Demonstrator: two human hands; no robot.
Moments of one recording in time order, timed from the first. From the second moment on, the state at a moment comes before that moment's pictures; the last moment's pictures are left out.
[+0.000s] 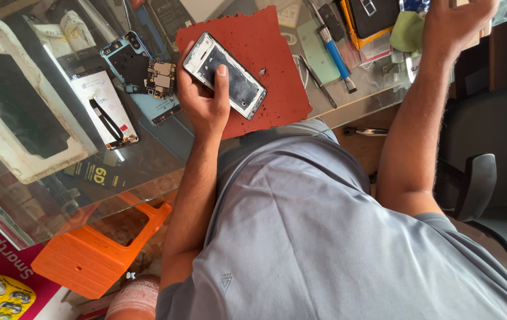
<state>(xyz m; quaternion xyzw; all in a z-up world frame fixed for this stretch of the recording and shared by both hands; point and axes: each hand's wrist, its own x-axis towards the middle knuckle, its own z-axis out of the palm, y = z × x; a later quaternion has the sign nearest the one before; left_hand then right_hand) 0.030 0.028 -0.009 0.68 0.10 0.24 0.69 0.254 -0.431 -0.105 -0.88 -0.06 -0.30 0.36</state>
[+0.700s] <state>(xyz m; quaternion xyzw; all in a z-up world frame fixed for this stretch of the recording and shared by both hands) 0.025 0.019 -0.023 0.66 0.06 0.31 0.68 0.065 -0.233 0.095 -0.88 -0.31 0.09 0.35</state>
